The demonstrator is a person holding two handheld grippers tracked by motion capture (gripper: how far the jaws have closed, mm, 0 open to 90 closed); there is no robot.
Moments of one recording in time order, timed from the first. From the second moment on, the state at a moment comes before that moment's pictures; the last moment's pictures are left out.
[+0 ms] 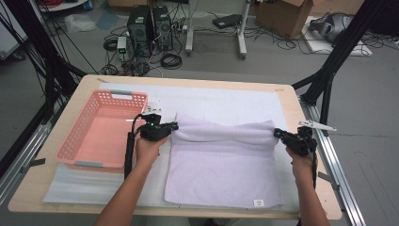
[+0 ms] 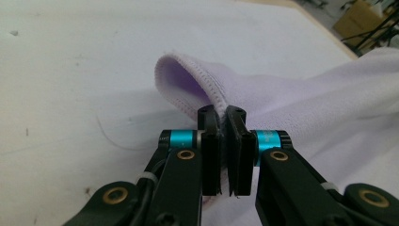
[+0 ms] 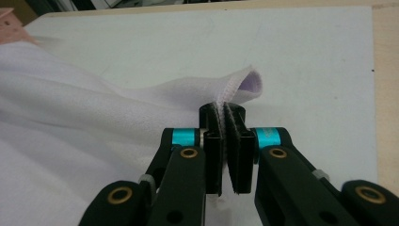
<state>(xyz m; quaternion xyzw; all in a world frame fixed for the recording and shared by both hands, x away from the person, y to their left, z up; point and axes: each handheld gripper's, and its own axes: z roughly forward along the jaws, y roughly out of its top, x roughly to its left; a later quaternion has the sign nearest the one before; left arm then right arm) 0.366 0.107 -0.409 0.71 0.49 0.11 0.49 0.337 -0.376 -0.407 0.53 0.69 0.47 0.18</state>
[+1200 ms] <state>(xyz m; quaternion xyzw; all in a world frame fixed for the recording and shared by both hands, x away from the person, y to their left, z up) 0.338 0.110 -0.426 0.73 0.47 0.09 0.48 0.305 -0.376 -0.411 0.55 0.71 0.41 0.16</state>
